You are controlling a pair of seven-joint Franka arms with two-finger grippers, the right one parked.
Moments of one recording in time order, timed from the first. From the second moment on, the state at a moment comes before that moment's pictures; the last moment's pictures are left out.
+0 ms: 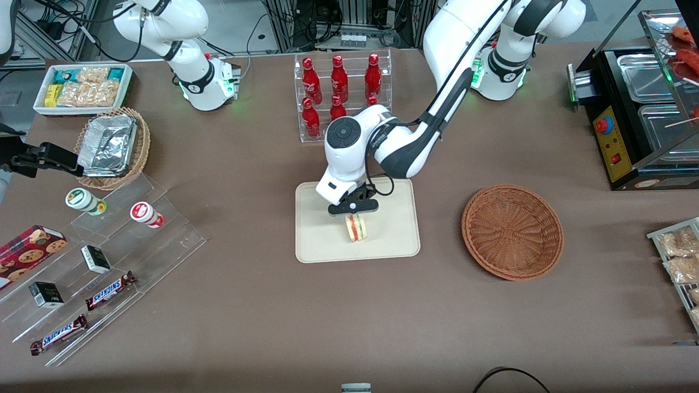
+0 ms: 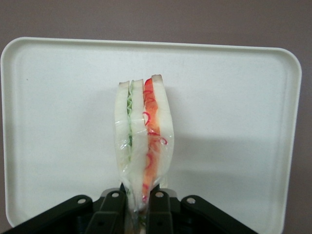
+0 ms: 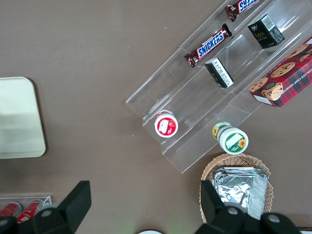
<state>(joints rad) -0.73 0.68 -0.13 -1.50 0.18 2.20 -1.03</state>
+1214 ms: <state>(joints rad) -0.76 0.74 -0.12 -1.50 0.21 2.26 -1.03</state>
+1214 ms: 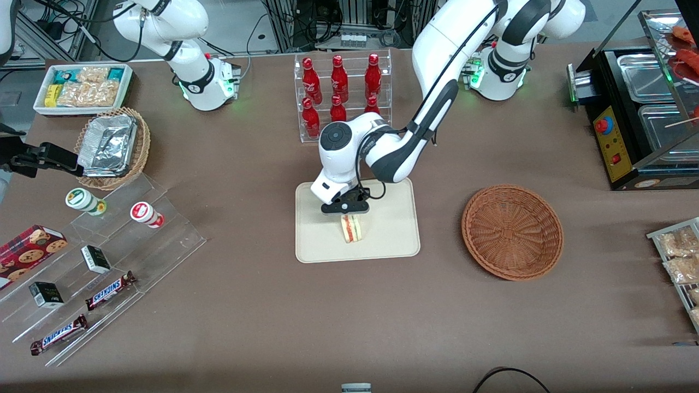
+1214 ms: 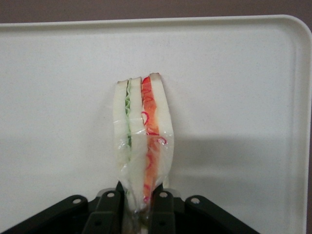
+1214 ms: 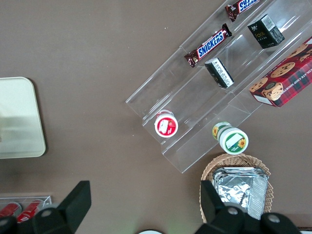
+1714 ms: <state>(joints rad) -0.75 0.67 -0.11 -1.48 0.21 2.19 -1.03</state>
